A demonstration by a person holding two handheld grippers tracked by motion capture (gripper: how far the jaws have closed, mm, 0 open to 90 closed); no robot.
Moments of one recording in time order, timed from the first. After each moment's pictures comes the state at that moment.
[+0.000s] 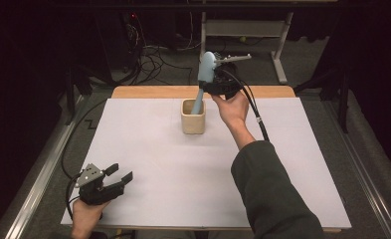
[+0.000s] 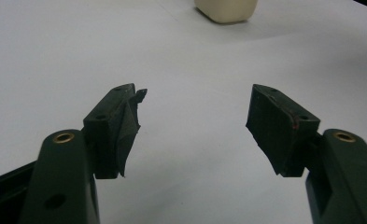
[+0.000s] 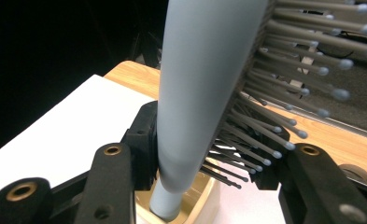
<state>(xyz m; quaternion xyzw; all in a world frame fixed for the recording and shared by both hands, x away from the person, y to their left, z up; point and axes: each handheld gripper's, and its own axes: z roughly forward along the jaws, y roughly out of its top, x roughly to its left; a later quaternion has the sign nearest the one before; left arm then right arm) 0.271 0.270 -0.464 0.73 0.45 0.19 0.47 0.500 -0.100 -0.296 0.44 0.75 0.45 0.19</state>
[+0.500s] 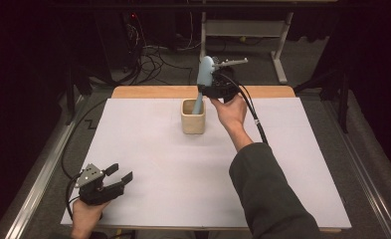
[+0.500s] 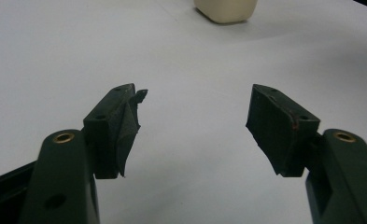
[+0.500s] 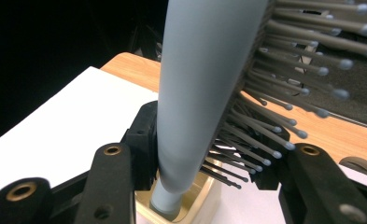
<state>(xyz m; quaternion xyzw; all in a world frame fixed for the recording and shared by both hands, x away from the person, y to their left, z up) 0.270 0.270 -0.464 0.73 0.45 0.20 0.47 0.502 -0.097 -0.309 0.44 0.76 0.44 0.19</state>
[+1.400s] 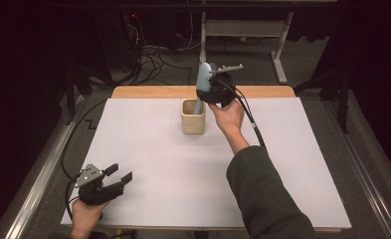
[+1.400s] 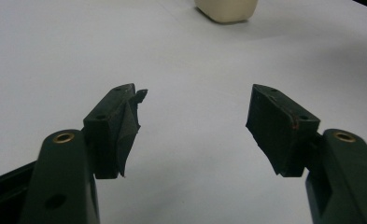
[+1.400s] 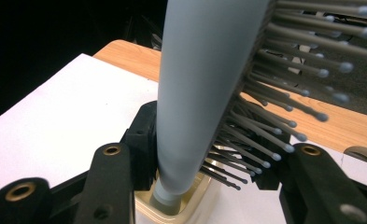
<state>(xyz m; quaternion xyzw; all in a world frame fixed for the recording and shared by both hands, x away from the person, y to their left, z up) 0.270 0.271 -0.464 0.73 0.46 0.19 0.47 0.503 -0.091 -0.327 0.45 0.76 0.43 0.19</state>
